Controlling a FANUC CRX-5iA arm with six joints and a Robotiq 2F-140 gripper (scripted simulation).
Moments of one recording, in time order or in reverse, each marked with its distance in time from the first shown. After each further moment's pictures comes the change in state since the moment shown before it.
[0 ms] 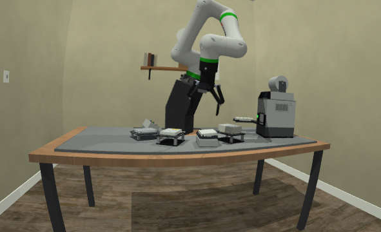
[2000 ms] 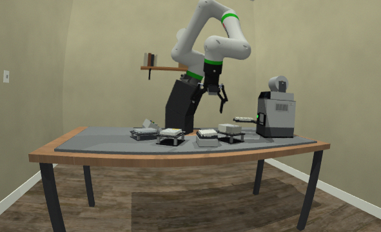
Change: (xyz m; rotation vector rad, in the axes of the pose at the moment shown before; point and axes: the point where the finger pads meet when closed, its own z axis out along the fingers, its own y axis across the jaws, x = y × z) arm -0.018 -0.016 0.006 -0.009 -0.041 -0.453
